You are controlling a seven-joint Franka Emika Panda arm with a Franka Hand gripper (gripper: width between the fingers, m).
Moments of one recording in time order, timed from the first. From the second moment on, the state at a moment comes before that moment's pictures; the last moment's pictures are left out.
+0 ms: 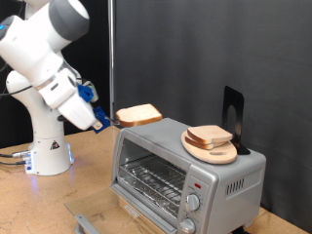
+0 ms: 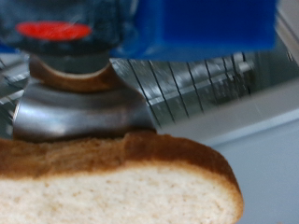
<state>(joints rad) -0.34 -0.21 -0.06 -2.36 0.73 1.90 -1.16</state>
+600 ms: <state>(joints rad) -0.38 -0.07 -0.12 -2.26 0.70 1.88 -1.22</state>
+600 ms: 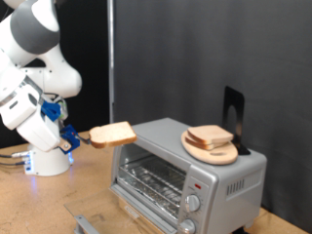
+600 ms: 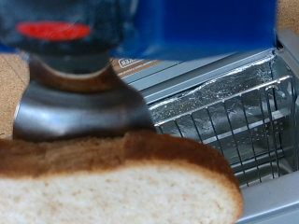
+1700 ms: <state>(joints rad) -0.38 0.03 -0.08 -2.36 0.58 2.19 -1.25</state>
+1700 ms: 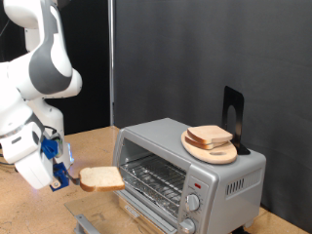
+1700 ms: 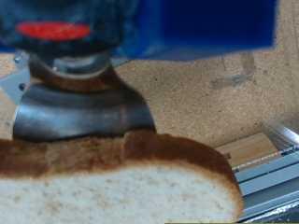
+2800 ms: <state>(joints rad) -0.29 -0.04 0.10 -2.52 0.67 2.40 -1.19</state>
